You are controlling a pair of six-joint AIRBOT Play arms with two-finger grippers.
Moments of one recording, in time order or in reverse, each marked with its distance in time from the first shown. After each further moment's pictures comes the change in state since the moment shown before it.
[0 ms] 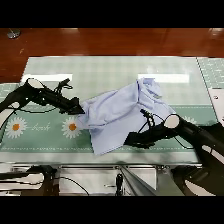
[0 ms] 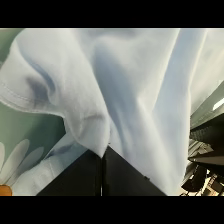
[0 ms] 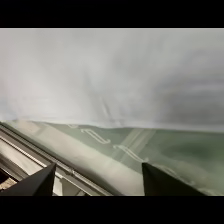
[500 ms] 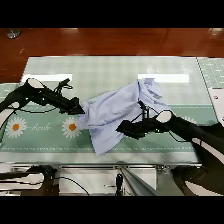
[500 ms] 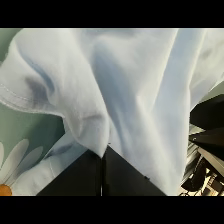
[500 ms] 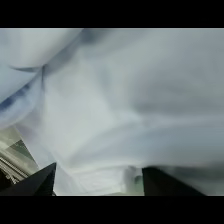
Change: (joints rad) left arm 0.000 0.000 0.001 -0.001 -0.002 0.000; right arm 0.051 -0.131 0.091 0.175 -0.218 -0.024
